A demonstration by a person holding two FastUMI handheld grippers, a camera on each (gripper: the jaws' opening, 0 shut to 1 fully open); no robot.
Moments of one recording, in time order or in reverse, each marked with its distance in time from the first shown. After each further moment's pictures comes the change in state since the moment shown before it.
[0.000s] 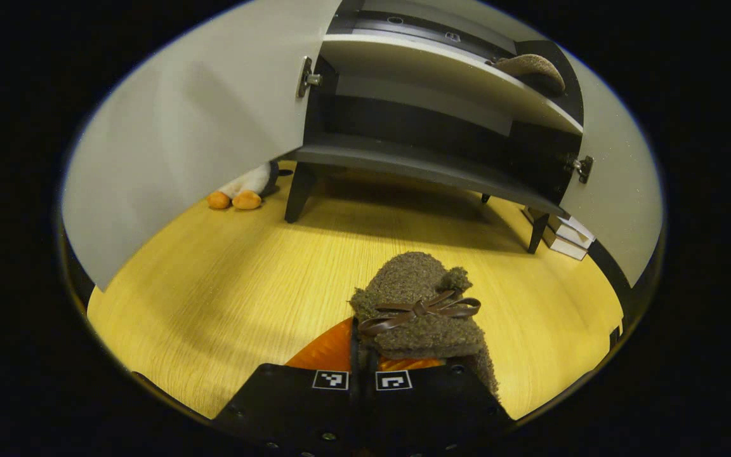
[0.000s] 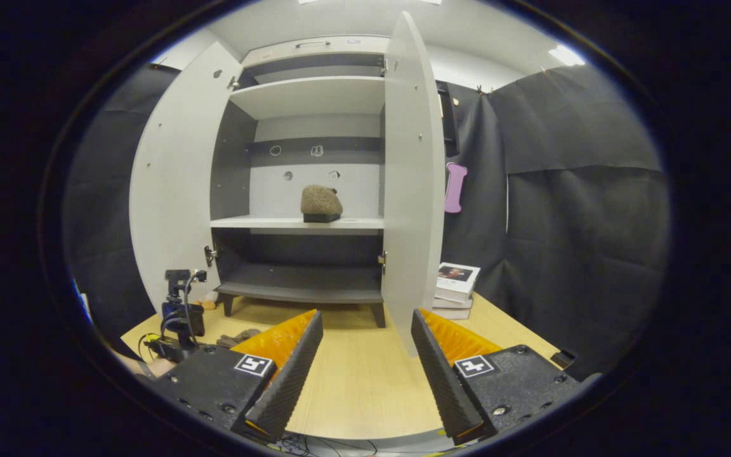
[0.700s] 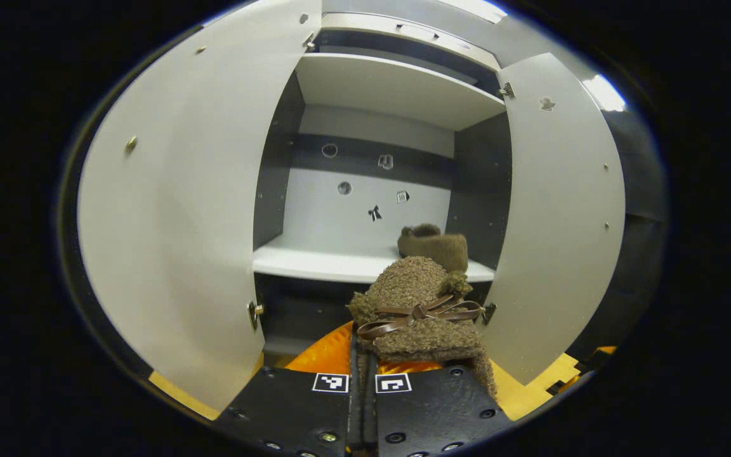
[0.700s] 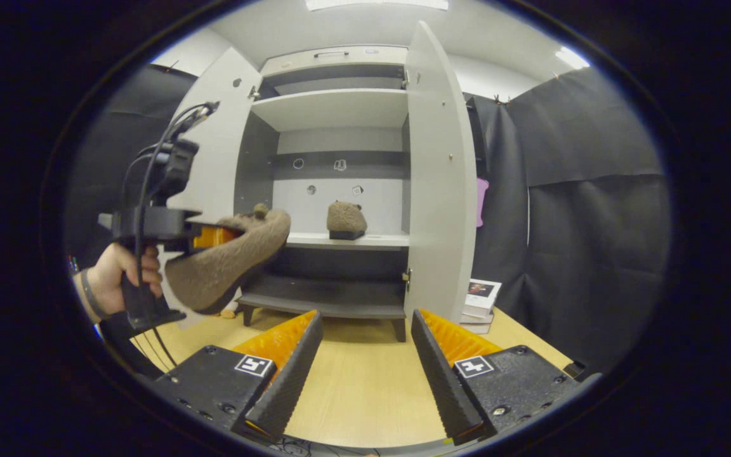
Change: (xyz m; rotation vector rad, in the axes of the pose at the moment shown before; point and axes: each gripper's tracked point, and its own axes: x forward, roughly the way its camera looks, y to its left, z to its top) left arm -0.120 -0.093 0.277 0.132 -0.439 -0.136; right arm 0.001 0.029 0.015 -0.004 -0.049 0.099
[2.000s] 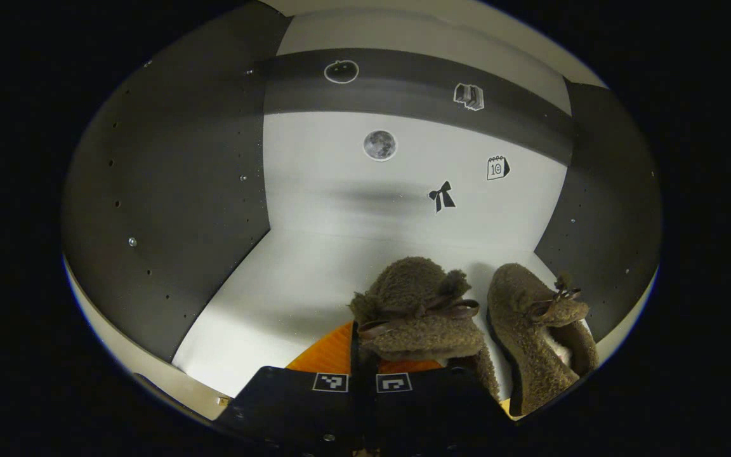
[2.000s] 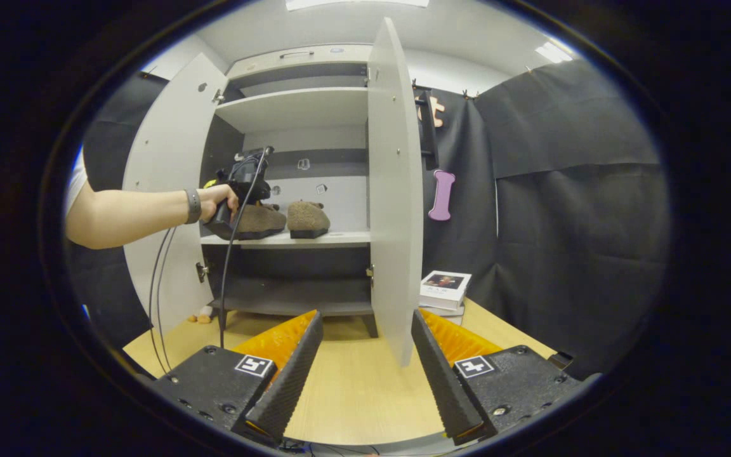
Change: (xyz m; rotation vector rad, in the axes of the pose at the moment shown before) left arm 0.245 0.043 0.008 -0.062 0.398 0.157; right arm -0.003 -0.043 -0.007 0.042 0.015 -0.143
